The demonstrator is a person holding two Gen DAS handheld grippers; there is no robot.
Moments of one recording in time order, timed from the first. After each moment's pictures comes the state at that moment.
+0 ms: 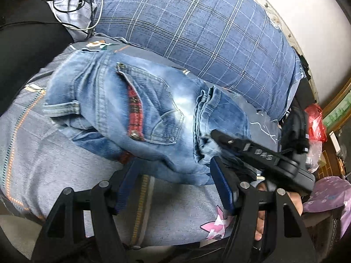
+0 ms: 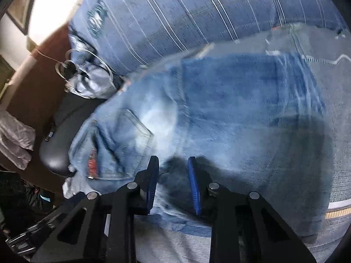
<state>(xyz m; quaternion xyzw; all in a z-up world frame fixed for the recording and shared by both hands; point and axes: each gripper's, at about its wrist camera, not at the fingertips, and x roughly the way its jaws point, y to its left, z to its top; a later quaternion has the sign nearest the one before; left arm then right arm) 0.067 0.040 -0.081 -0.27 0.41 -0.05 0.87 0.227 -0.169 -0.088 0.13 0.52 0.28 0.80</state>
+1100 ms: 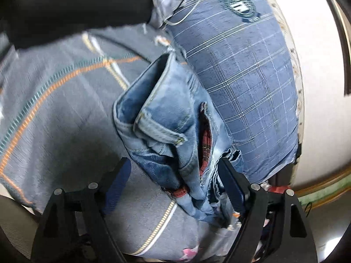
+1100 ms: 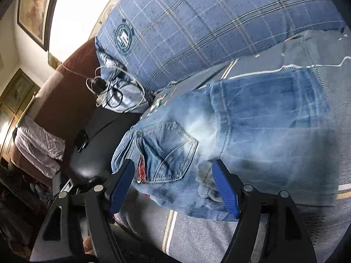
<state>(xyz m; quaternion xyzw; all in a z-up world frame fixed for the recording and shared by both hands) 0.050 0.153 -0.133 -0.53 0.35 0.01 0.77 0.199 -0.162 -0.052 0.18 0.48 0.33 0.79</state>
